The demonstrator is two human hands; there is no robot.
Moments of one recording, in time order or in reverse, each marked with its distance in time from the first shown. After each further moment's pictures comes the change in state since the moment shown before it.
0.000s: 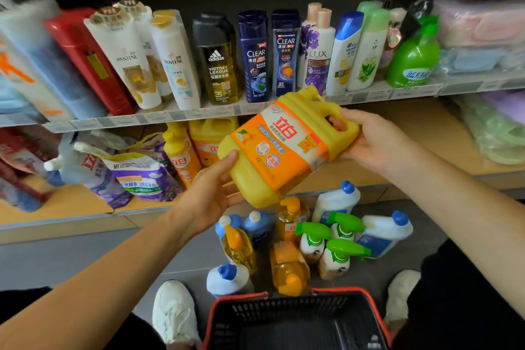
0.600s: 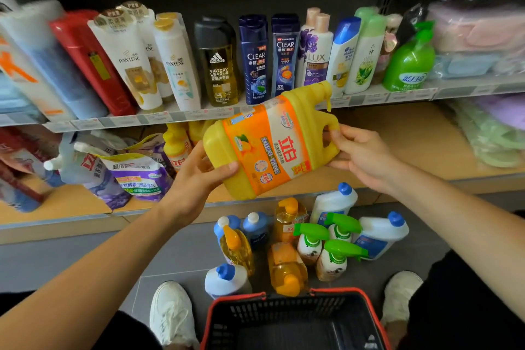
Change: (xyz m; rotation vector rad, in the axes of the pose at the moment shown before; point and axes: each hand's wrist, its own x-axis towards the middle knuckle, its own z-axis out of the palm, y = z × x) left_hand -0.010 0.019 -0.016 0.315 -0.071 0.353; right_hand -0.006 0.028 -0.020 -0.344 -0.110 -0.199
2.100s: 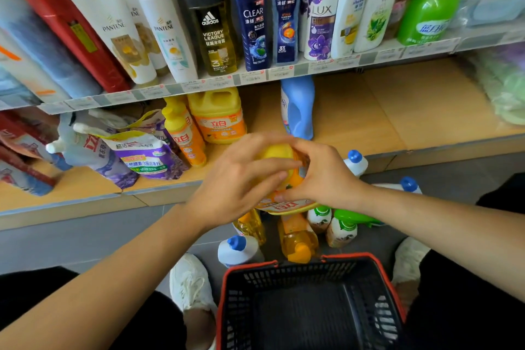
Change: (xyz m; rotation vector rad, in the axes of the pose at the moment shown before) left_hand -0.029 0.004 0.044 1.053 -0.330 0.729; right_hand -0.050 0.060 0.069 -0.607 -0.207 -0.394
